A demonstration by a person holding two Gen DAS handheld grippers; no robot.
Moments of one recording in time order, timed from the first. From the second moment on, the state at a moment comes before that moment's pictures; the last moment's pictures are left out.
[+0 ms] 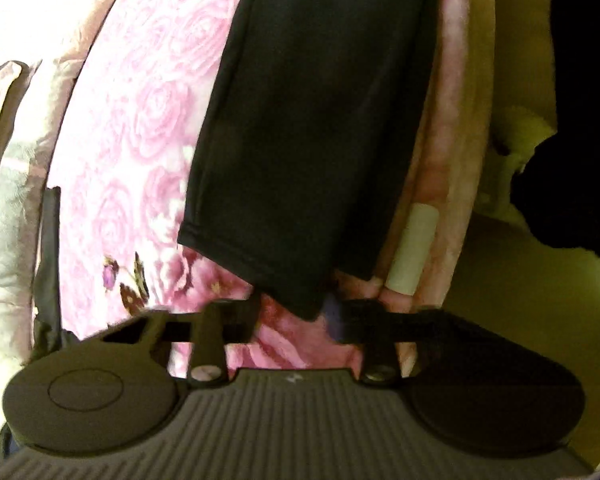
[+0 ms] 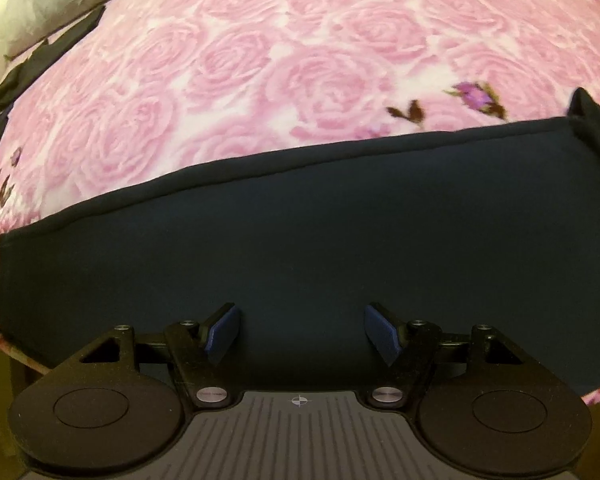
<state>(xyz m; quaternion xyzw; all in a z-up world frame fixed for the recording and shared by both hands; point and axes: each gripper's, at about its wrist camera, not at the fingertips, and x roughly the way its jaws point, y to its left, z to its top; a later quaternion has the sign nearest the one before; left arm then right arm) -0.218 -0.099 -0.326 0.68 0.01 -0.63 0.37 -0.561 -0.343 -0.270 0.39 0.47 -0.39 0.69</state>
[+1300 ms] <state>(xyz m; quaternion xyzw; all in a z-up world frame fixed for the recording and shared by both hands) -0.266 -0.197 -0.239 0.65 0.03 -0.70 0.28 -0.881 -0.343 -0.176 0.50 0.14 -0.71 0.47</state>
